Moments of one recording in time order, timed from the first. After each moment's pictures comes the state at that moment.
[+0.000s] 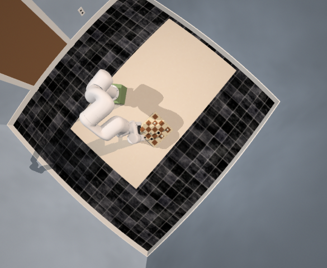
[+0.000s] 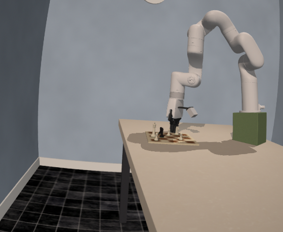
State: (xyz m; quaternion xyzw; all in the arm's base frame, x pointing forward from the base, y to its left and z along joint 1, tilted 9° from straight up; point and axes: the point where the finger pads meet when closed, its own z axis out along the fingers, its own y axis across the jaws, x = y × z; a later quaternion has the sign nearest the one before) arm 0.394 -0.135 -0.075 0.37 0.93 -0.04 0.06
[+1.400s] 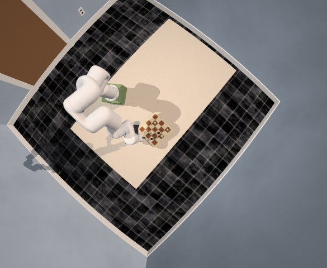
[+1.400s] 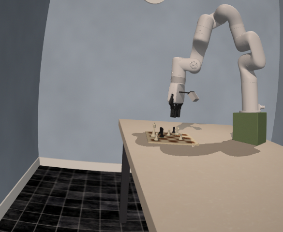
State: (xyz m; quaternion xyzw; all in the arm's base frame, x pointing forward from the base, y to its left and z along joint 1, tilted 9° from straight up) arm 0.389 -0.126 0.000 0.37 0.93 -0.03 0.06
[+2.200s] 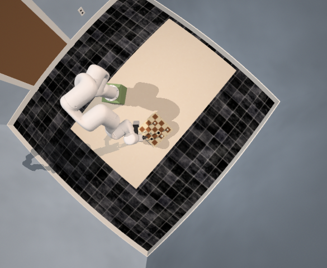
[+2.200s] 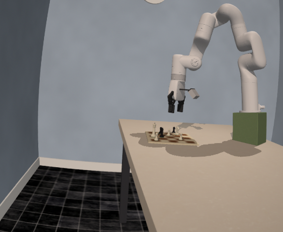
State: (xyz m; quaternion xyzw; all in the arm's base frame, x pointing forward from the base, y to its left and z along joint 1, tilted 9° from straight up) arm 0.387 -0.124 0.014 0.37 0.93 -0.04 0.06
